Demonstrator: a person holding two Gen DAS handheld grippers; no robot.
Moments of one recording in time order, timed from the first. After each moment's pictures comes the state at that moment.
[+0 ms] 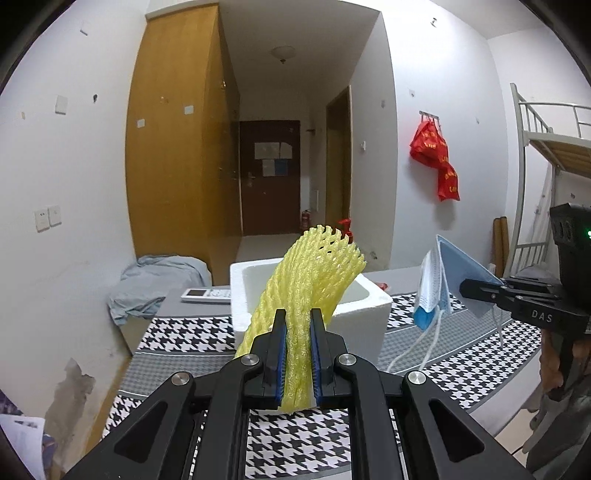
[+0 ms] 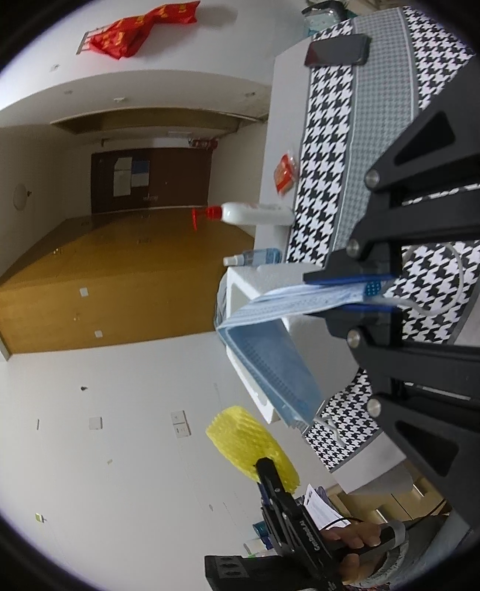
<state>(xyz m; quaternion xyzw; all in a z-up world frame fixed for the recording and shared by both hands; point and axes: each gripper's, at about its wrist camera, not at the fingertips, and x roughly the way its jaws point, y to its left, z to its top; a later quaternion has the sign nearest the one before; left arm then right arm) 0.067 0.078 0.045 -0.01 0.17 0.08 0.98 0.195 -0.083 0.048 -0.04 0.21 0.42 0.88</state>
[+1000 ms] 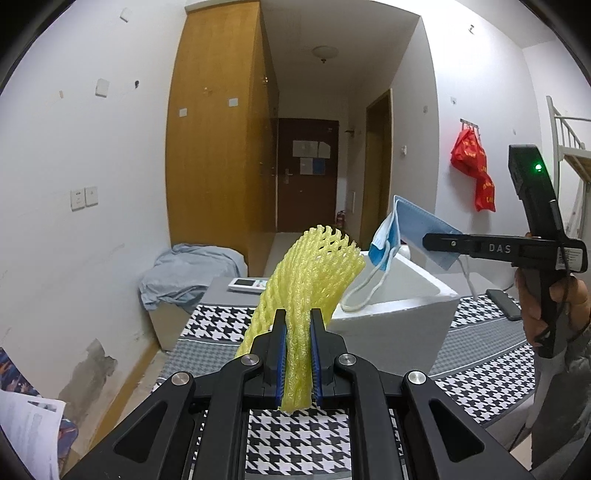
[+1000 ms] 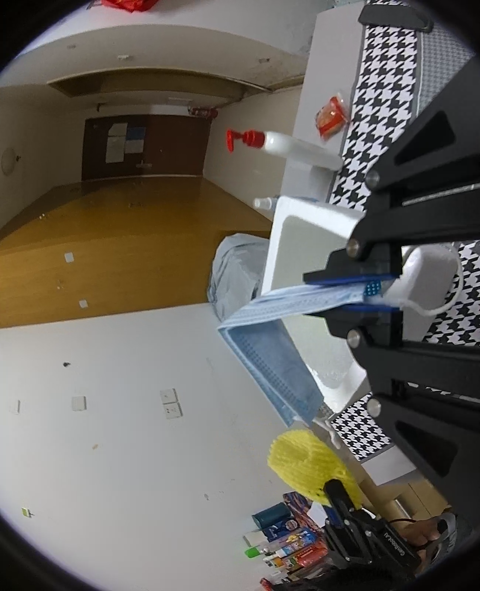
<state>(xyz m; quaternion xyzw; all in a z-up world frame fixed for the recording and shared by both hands) 0.052 0.126 0.035 -0.04 0.17 0.15 0.97 0.239 0.036 0.076 -0.07 0.23 0.47 0.85</state>
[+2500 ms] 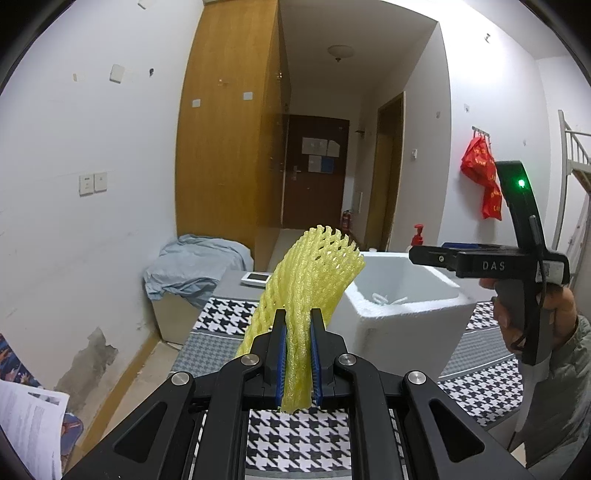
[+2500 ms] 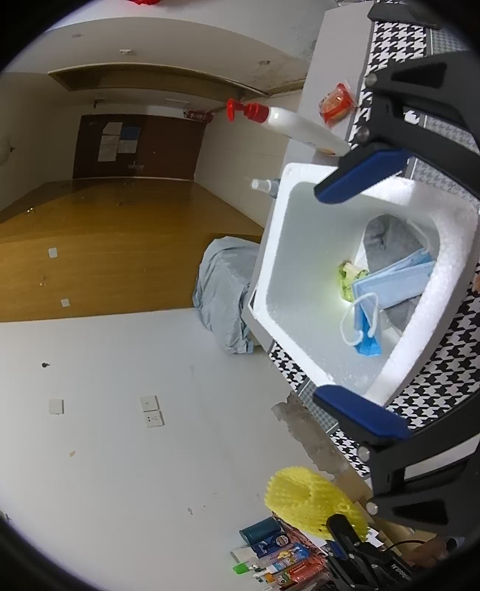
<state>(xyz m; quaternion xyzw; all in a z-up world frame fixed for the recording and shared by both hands) 0.047 0.143 0.039 -0.07 0.17 0.15 0.97 0.245 0.081 0.068 -0.09 0.25 0.45 0.86</state>
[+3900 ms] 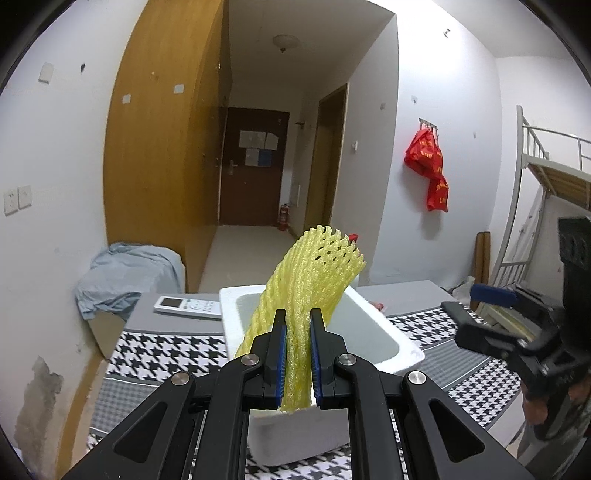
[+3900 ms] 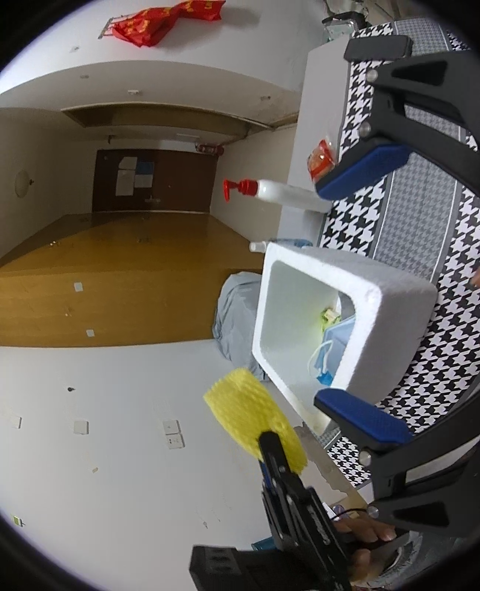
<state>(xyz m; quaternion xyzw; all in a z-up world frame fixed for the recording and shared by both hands) 0.142 0.122 0.061 -0.07 0.19 0.02 0.98 0.217 -0.003 0.076 -0.07 0.21 0.39 0.89</state>
